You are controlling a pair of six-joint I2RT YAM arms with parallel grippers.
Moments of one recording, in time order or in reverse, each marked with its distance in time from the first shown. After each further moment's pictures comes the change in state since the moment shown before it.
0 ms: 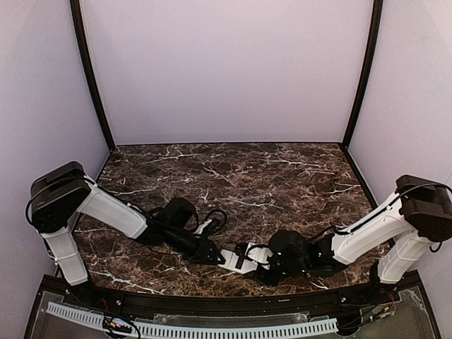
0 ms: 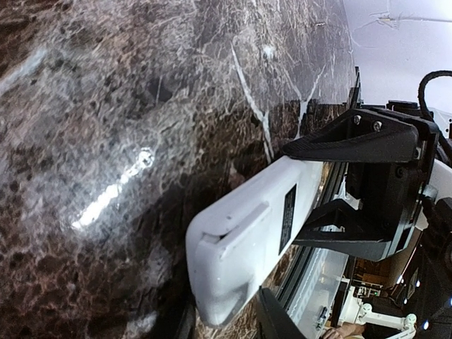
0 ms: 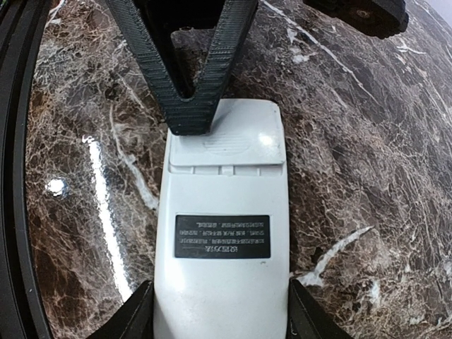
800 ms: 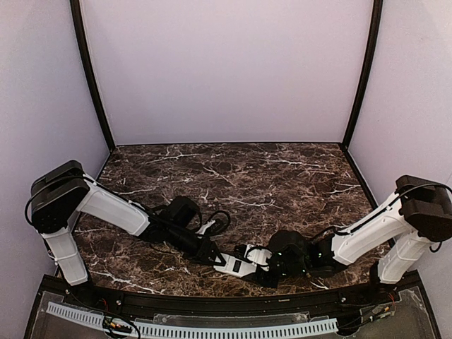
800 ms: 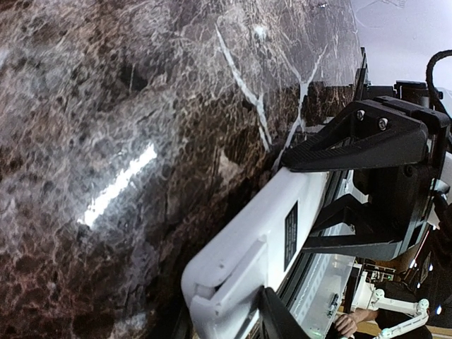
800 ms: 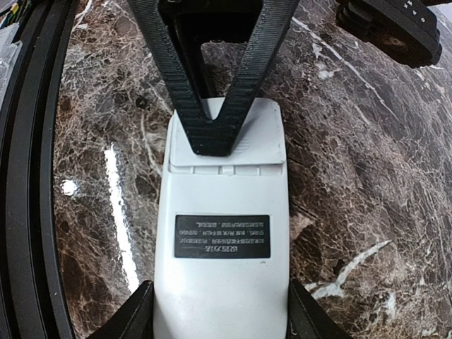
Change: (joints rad) left arm -0.008 -0.003 0.060 -0.136 -0.010 0.097; right arm 0.003 0.000 -0.004 0.027 -0.061 -0.004
